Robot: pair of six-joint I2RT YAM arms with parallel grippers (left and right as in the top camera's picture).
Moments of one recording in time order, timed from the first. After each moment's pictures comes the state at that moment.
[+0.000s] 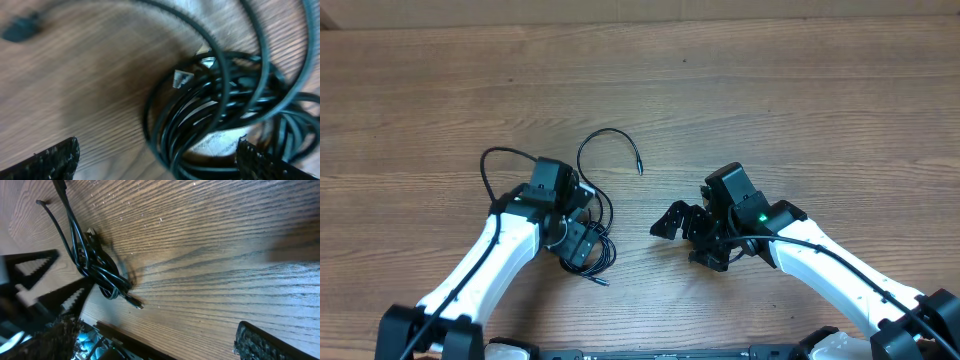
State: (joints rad) left arm -0.25 1.44 0.76 -0.73 -0.01 0.25; right arm 0.54 1.43 0.75 -0.48 -0.55 1.00
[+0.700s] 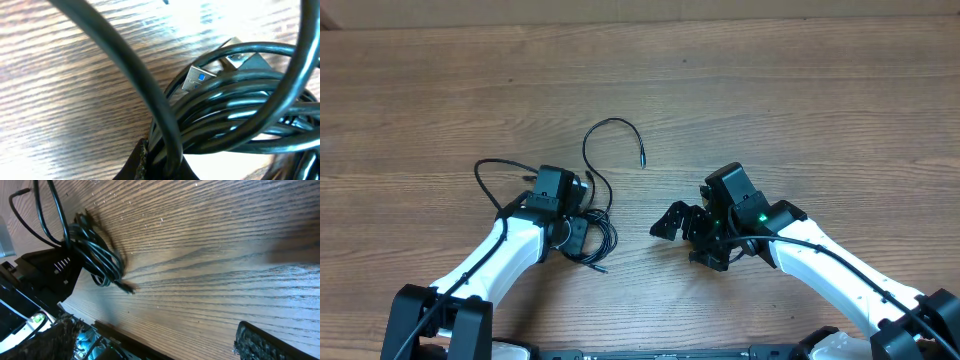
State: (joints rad) left arm -0.25 1.50 0.67 -0.51 0.01 -0.01; right arm 0.54 1.43 0.75 -0.48 -0.55 0.99
